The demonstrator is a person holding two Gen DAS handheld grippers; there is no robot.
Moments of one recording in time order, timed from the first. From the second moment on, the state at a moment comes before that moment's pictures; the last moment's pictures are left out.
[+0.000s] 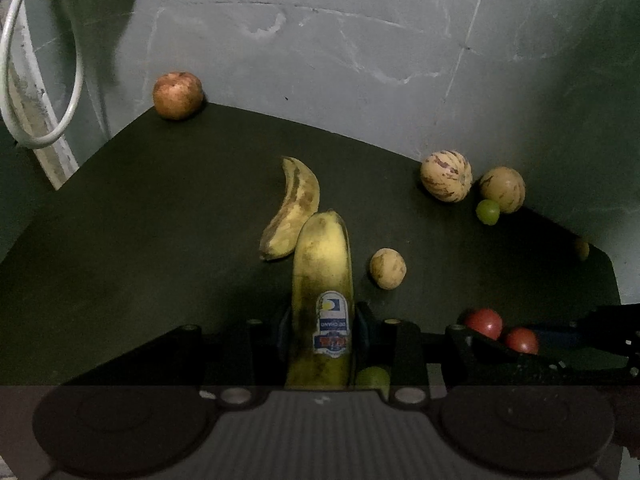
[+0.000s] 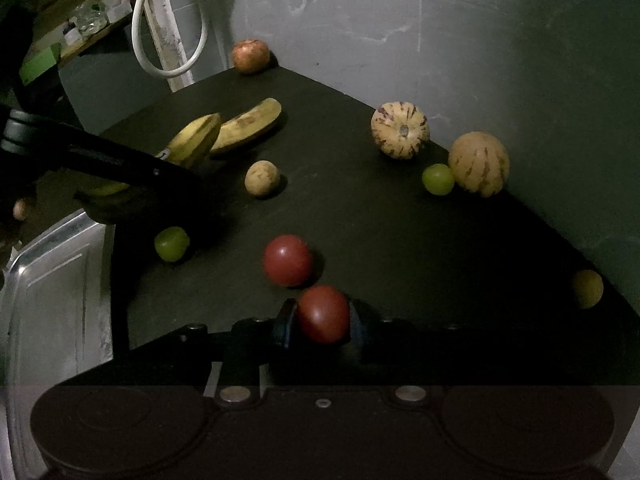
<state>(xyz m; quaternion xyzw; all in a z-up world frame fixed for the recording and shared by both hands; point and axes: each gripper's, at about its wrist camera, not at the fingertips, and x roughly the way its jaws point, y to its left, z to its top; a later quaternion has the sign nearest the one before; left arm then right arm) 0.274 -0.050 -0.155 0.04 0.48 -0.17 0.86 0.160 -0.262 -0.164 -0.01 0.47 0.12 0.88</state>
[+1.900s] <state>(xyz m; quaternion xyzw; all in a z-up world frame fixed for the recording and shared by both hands) 0.014 0.002 -0.009 -0.05 0.35 0.04 0.94 0.018 -0.226 0.044 -0.02 0.27 0.34 0.90</state>
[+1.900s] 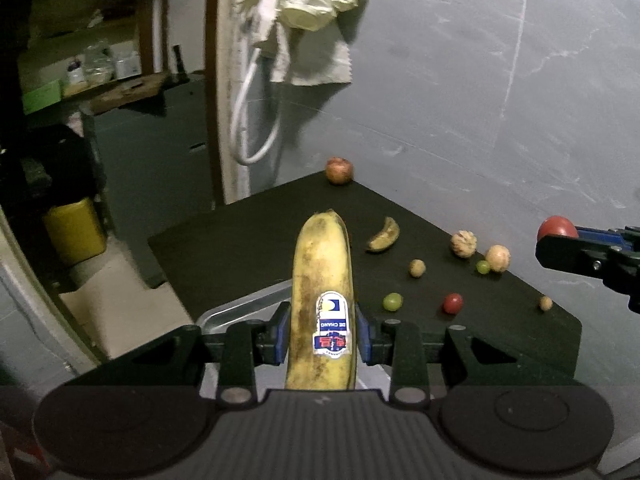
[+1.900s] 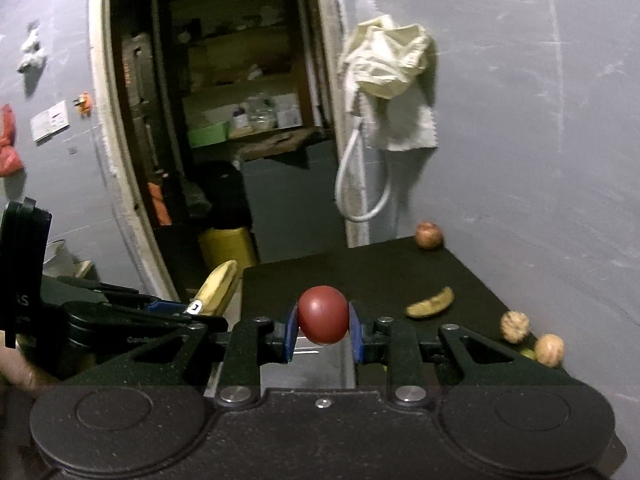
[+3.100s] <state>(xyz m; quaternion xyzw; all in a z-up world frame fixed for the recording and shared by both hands) 0.015 0.046 -0.043 -0.09 0.38 0.09 0.92 0.059 -0.150 0.020 -0.06 0.29 0.39 0.87</state>
